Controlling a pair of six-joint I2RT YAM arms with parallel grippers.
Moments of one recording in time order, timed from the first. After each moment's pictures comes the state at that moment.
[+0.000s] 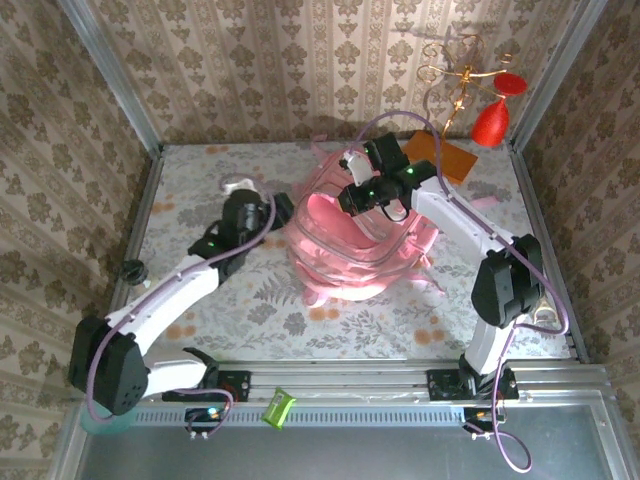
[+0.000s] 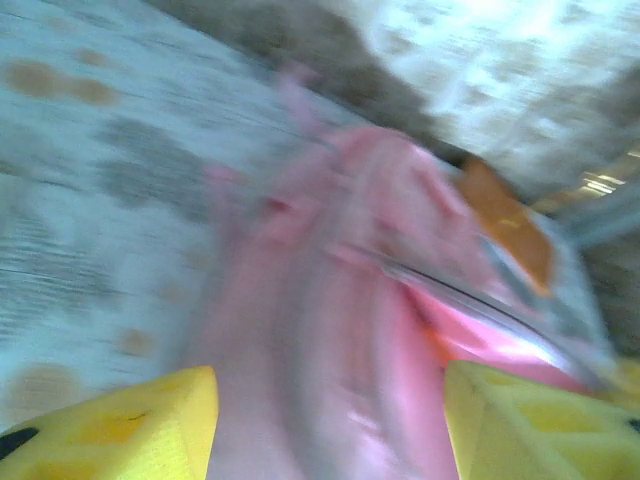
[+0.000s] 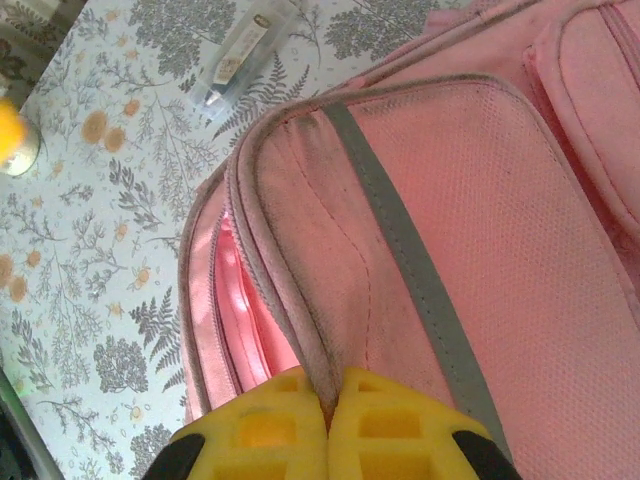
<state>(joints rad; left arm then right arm) -0.54 1.23 0.87 -0.13 -0.14 -0.72 0.45 1.78 1.61 -0.73 -0.37 0.08</state>
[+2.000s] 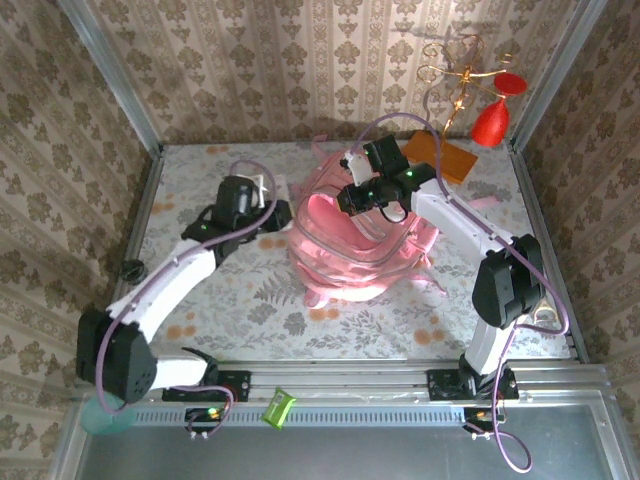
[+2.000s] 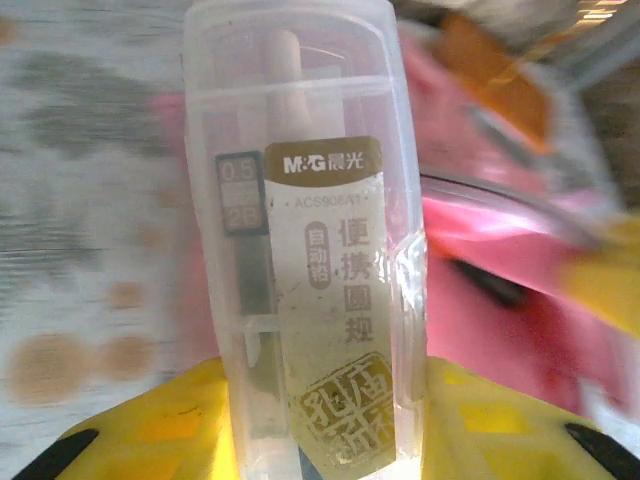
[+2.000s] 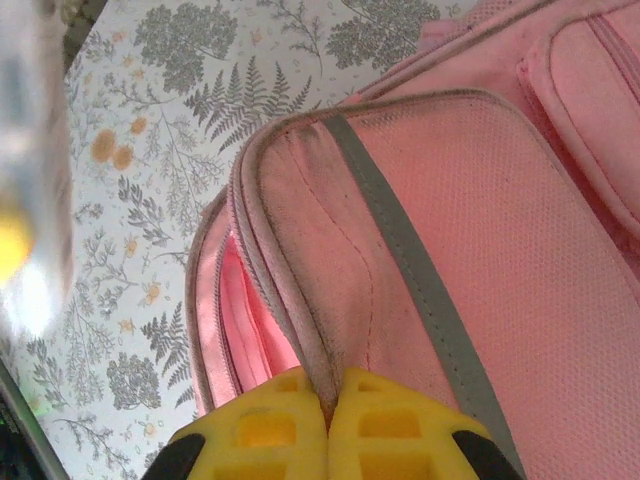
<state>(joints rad) -0.53 1.27 0.99 -0.29 0.16 -0.56 0.45 1.78 1.59 -0.69 -0.38 0.14</state>
